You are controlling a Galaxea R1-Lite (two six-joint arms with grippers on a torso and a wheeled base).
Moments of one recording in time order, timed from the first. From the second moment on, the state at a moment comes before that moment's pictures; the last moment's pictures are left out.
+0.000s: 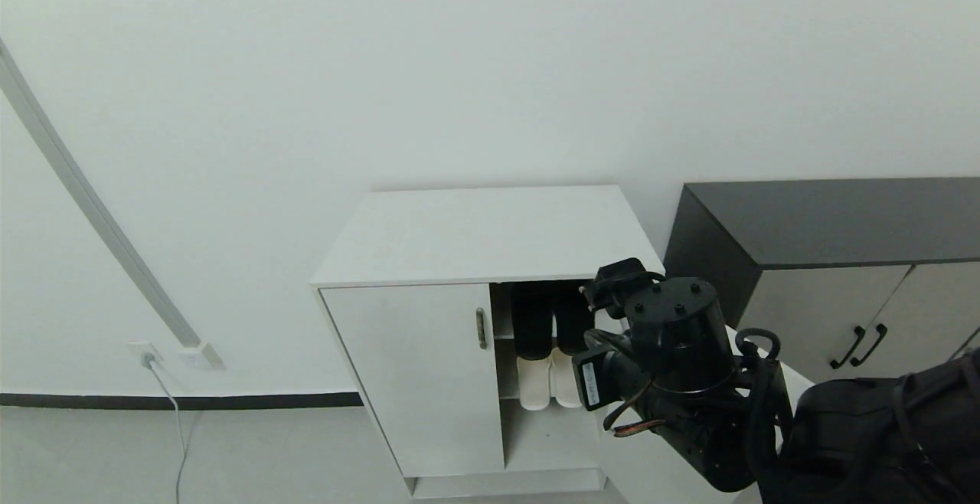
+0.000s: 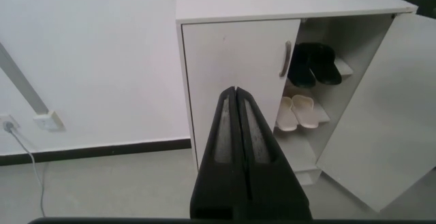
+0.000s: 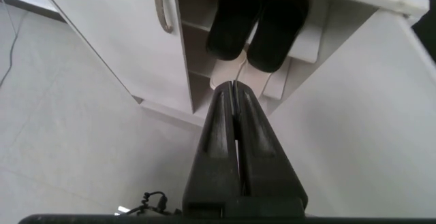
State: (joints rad) left arm 0.00 0.00 0.00 0.00 -0.03 0.01; right arm 0.89 1.86 -0.85 -0.61 -0.52 0.15
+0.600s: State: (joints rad) left arm 0.00 0.00 0.00 0.00 -0.03 0.01; right arm 0.89 1.87 -0.84 -0.62 -0.52 0.15
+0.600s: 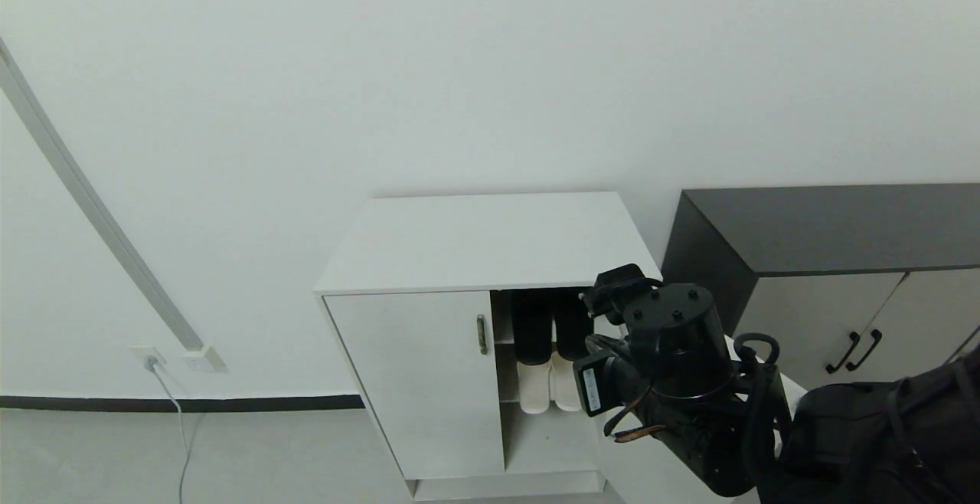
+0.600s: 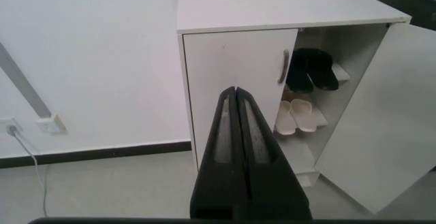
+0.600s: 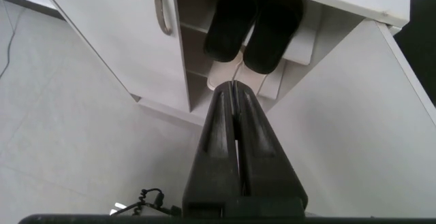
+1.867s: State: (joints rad) left arm 0.00 0.00 0.00 0.00 -0.03 0.01; right arm 0.88 1.87 -0.83 -0.63 -0.52 0.14
